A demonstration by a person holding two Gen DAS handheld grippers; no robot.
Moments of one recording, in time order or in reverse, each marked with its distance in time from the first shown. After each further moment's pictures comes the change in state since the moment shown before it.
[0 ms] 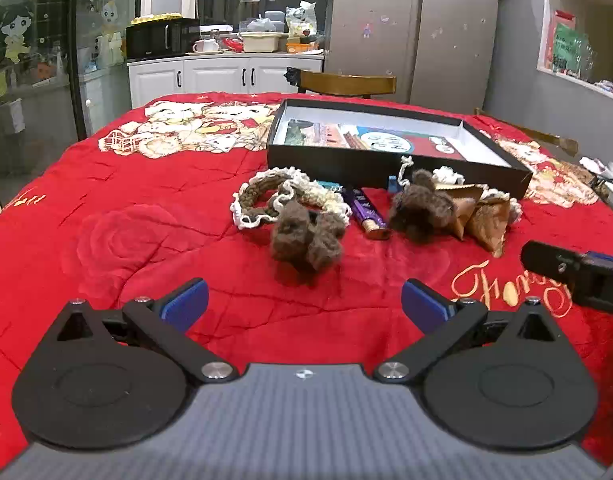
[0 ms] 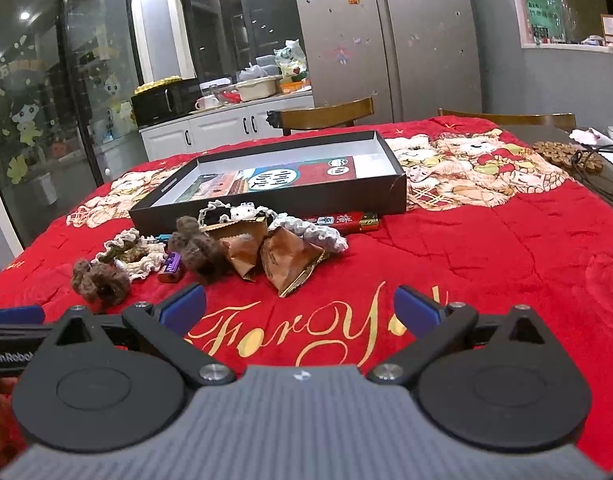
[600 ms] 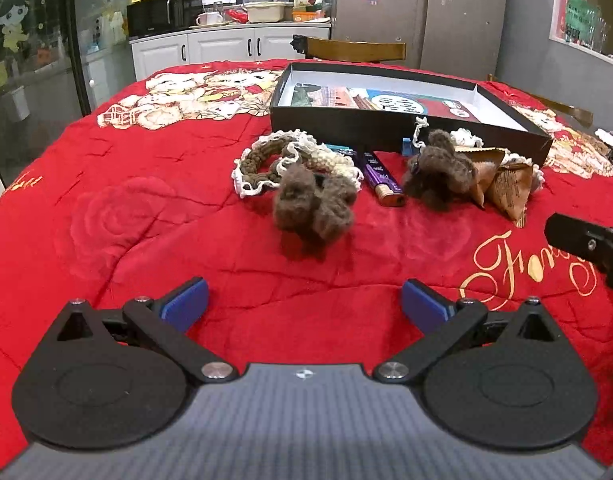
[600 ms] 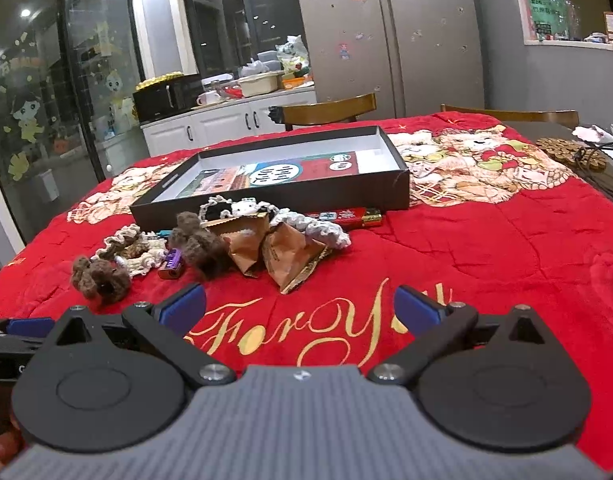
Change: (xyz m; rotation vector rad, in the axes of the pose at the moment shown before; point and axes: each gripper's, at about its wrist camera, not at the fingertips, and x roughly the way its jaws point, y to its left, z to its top) left arm 0.021 -0.002 -0.002 0.023 0.104 0.034; right arm 0.003 0.000 -0.001 0.002 0.016 -0.005
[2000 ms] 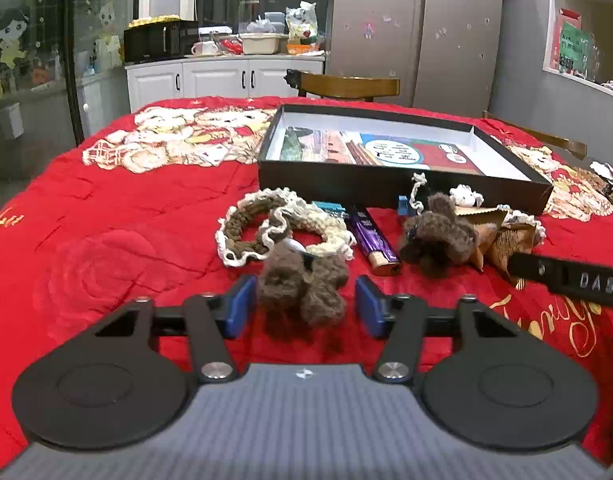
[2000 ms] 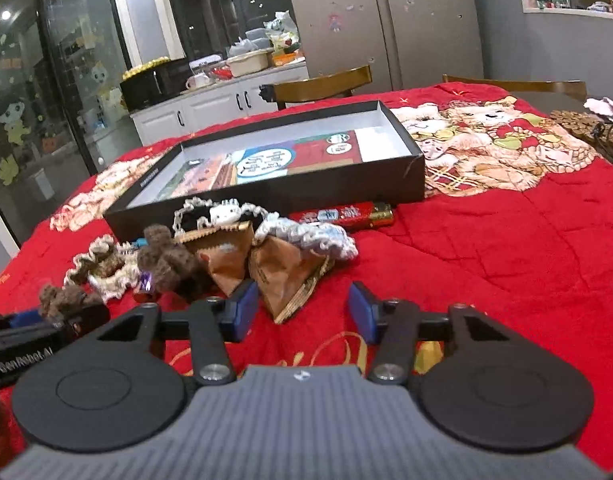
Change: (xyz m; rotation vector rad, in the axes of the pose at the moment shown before) left arm 0.018 -0.001 0.025 -0.016 -0.097 -0.038; right arm 0.051 -0.004 0.020 0.058 0.068 0.015
